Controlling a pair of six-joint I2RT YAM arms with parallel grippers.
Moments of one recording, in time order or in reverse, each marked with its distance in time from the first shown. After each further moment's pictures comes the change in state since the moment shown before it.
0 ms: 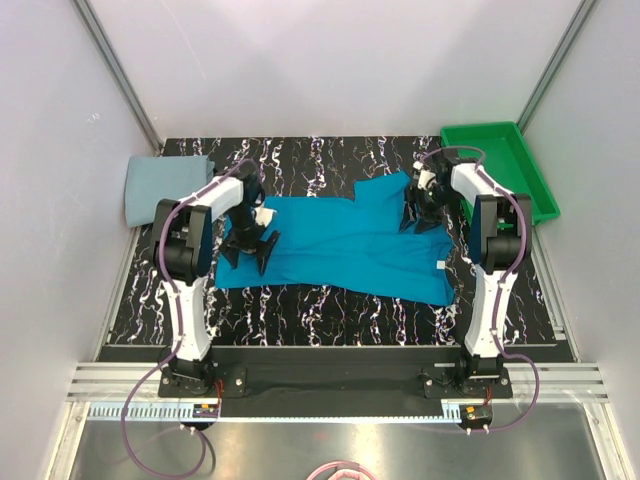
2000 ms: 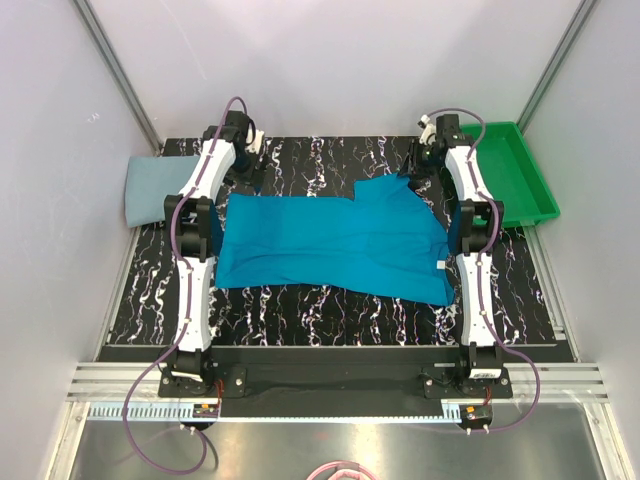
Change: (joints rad) left arm 0.097 0.389 0.876 0.134 -0.187 -0.018; right arm -0.026 0.576 0.989 0.025 -0.017 0.161
